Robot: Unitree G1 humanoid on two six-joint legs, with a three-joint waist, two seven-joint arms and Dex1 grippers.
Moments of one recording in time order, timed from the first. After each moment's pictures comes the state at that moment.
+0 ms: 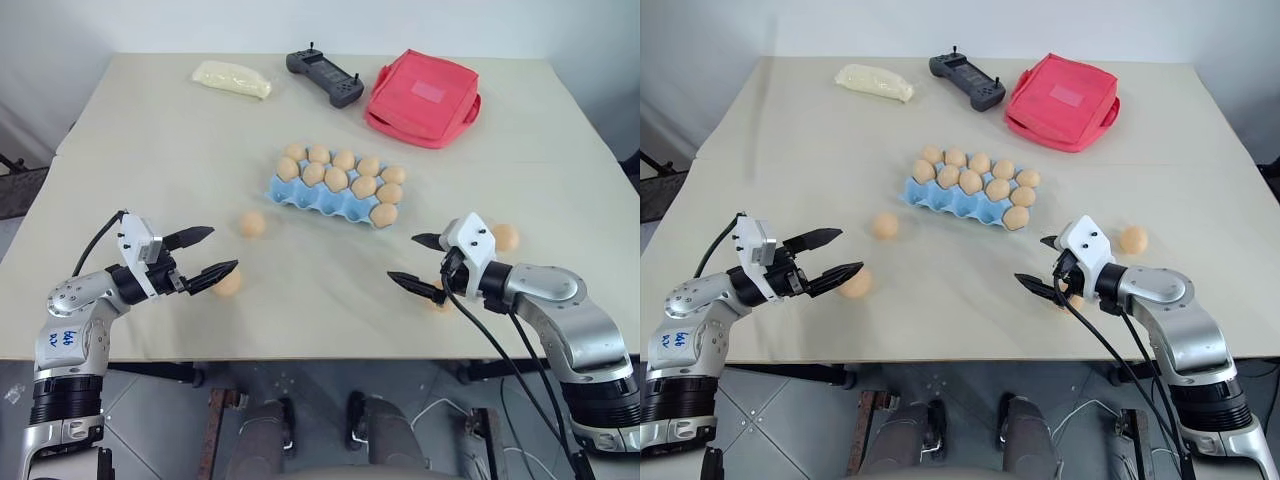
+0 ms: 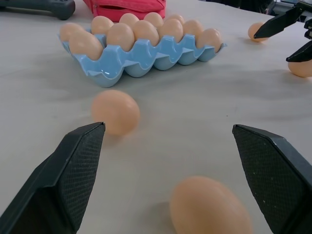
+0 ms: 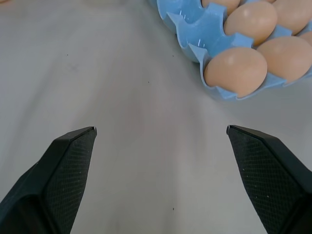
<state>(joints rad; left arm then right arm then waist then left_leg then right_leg) -0.27 0.64 0.25 0.13 -0.46 0.19 -1.02 -0.29 -0.67 -0.01 -0.27 0.32 0.55 0.80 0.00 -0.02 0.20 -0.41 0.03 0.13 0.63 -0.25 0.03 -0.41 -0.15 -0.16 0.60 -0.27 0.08</state>
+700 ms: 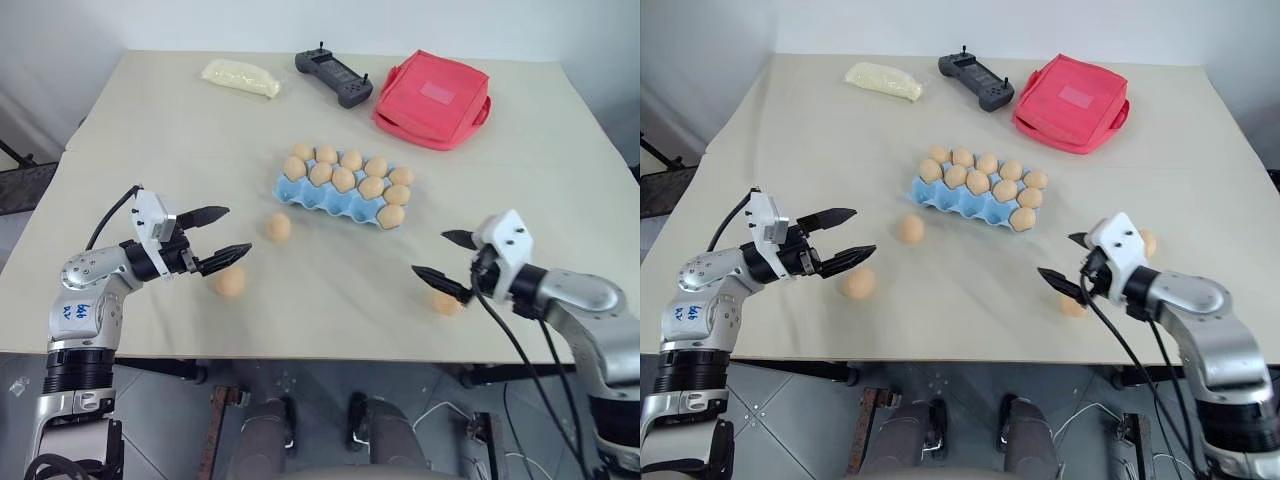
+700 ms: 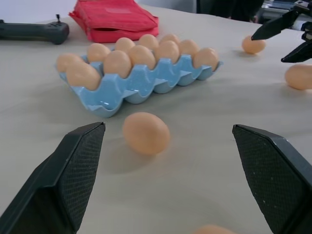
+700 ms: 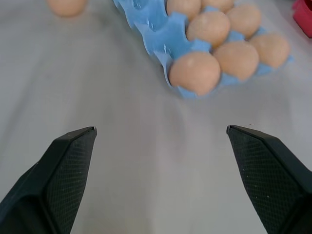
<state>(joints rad) -0.42 0.63 0.18 0.21 -0.45 0.19 -1.05 -0.13 -0.74 -0.20 -0.38 0.39 0.62 0.77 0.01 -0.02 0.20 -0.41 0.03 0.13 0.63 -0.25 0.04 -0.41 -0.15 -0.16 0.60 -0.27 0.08</state>
